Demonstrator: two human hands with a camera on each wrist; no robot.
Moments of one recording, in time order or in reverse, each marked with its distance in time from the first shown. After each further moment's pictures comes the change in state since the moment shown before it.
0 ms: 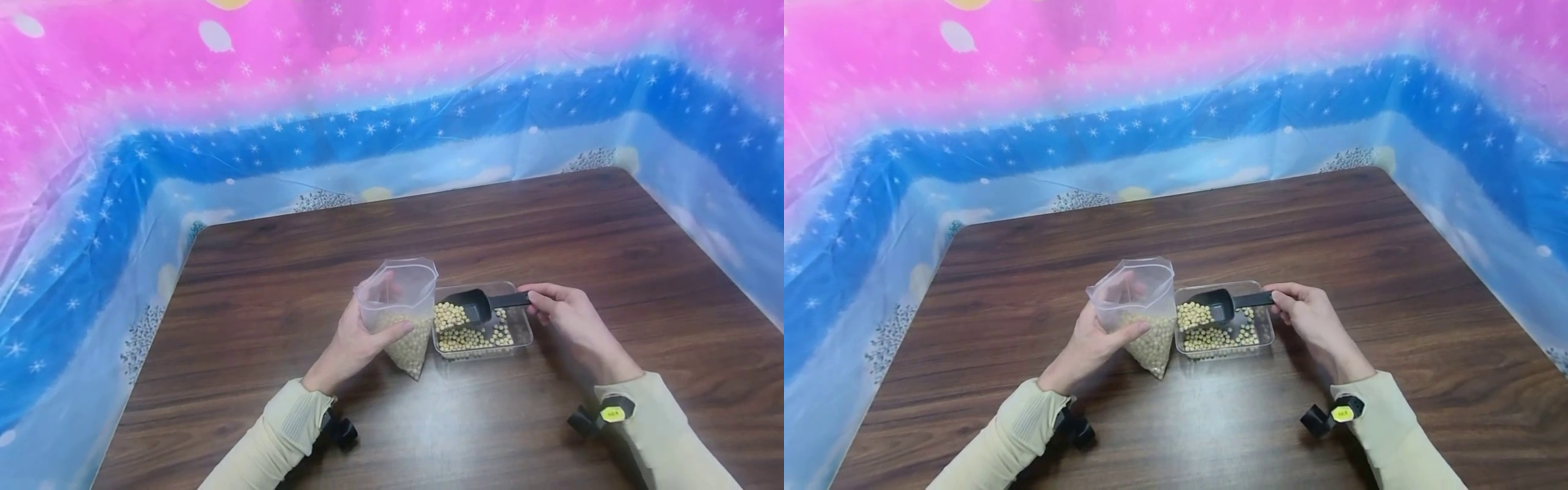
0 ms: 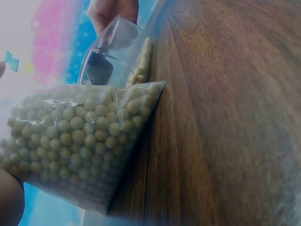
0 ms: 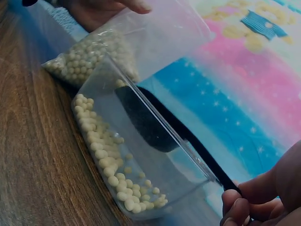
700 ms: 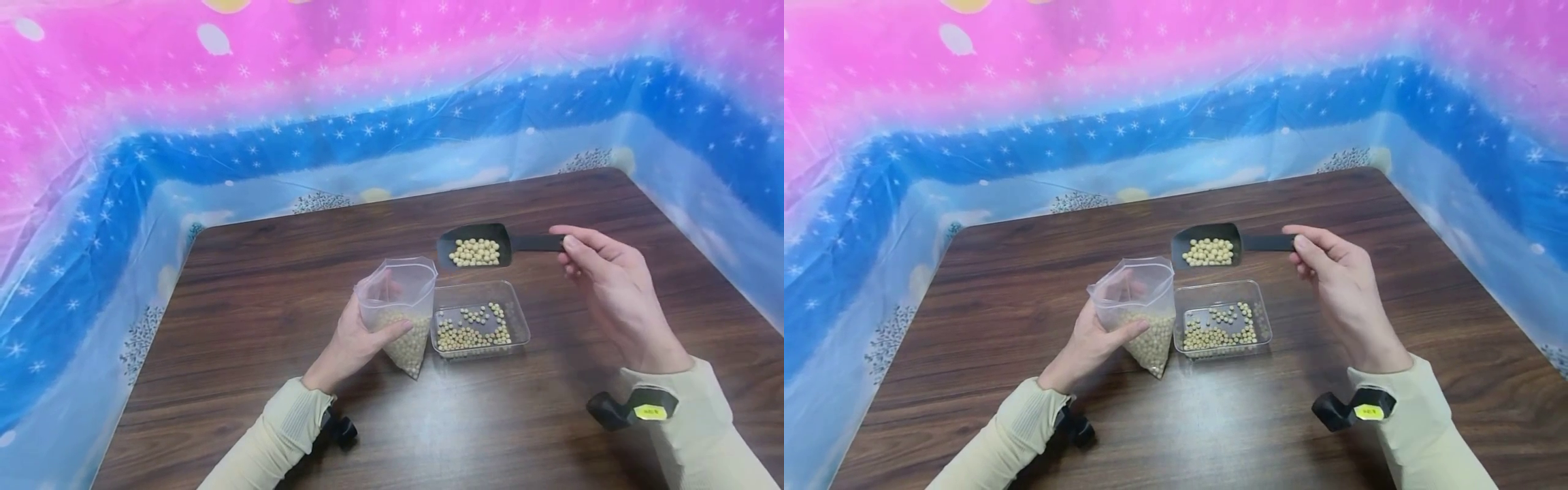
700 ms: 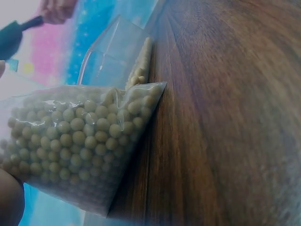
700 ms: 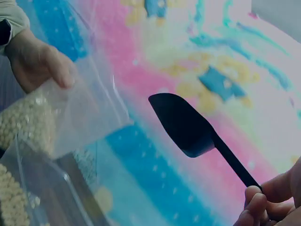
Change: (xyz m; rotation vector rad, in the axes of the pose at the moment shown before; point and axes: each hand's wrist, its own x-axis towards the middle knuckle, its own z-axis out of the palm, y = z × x) left_hand 0.001 0.002 0.001 0.011 -0.007 0.032; right_hand -0.031 -0.087 -0.016 0.541 0.030 -0.329
